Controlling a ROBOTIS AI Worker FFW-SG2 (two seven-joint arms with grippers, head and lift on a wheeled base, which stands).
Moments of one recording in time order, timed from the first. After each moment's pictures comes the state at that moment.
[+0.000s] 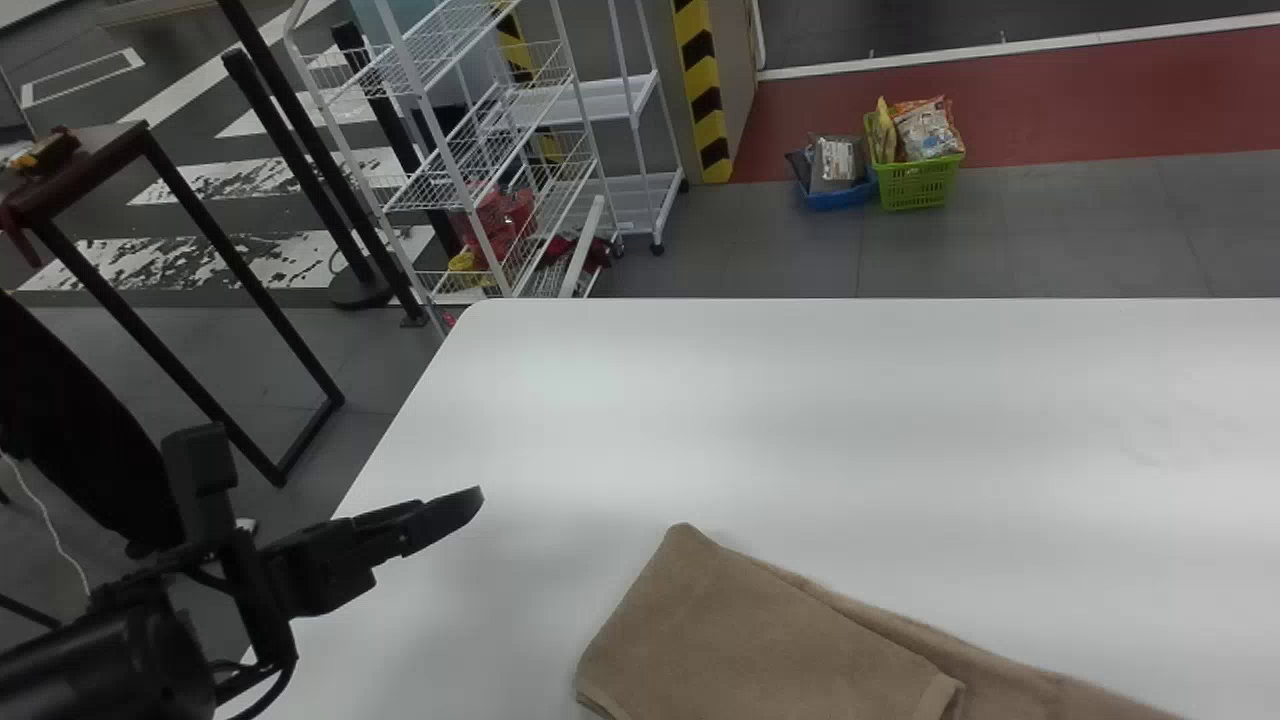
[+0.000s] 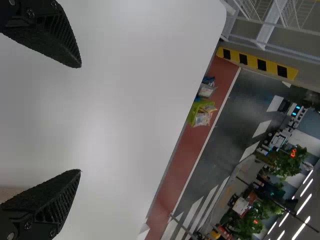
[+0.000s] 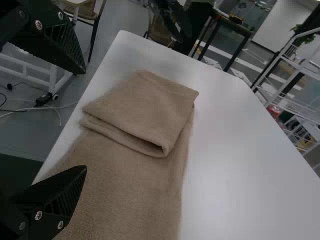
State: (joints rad) left arm 0.16 0.08 0.74 -2.12 0.02 1.16 -0.97; right arm 0.60 0.00 -0.16 -2.61 -0.46 1.53 0.55
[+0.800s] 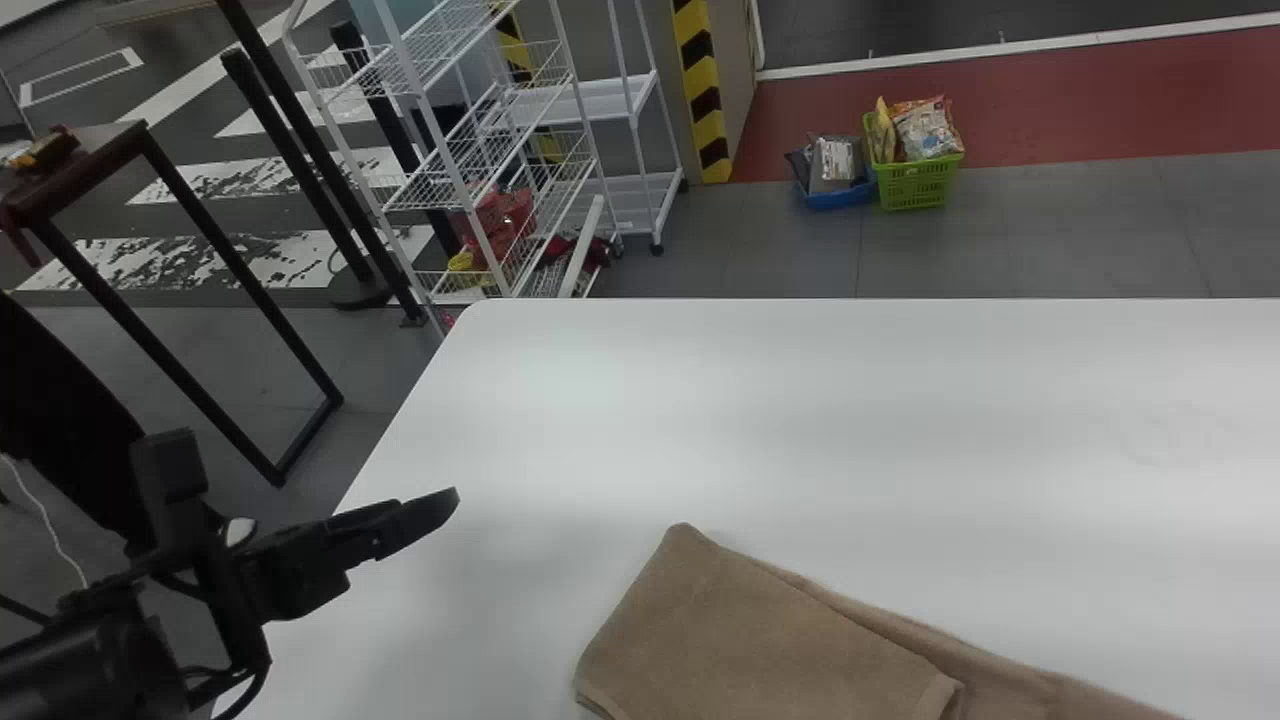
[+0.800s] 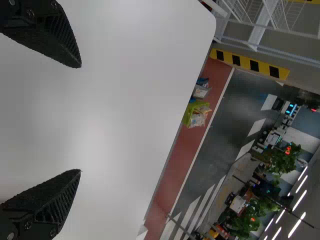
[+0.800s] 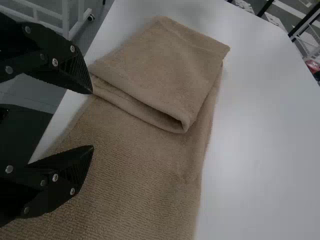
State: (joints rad) left arm 0.17 0.10 0.77 -2.10 0.03 1.13 -0.99; right arm 0.59 0.00 -0.03 -2.56 -0.46 1.47 0.25
